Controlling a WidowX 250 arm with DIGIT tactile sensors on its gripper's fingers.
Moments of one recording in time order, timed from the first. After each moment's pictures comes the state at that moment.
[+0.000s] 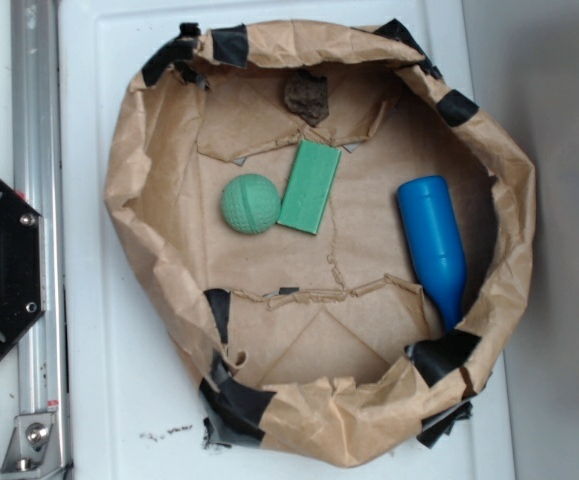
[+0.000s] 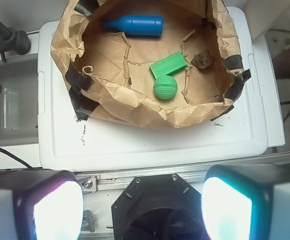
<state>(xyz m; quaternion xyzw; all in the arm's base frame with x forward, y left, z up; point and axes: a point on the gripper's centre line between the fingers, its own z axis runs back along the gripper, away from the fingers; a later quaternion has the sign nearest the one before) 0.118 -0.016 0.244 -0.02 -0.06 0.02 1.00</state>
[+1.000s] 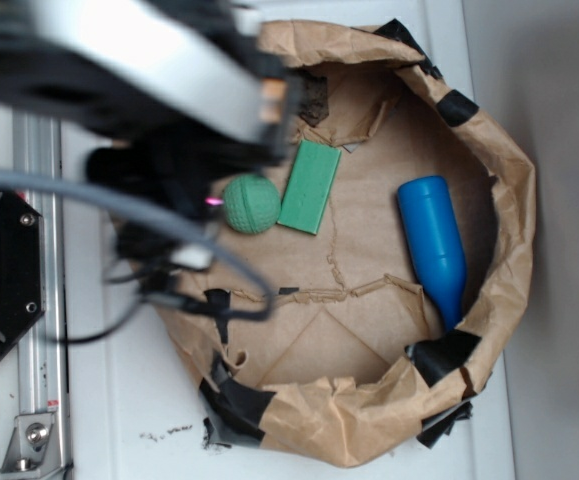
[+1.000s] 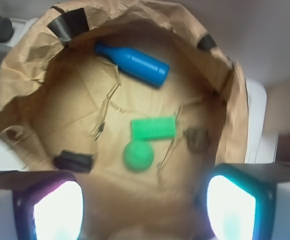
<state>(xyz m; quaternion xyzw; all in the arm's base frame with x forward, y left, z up) 0.233 0.028 0.186 0.04 -0.07 -0.19 0.98</state>
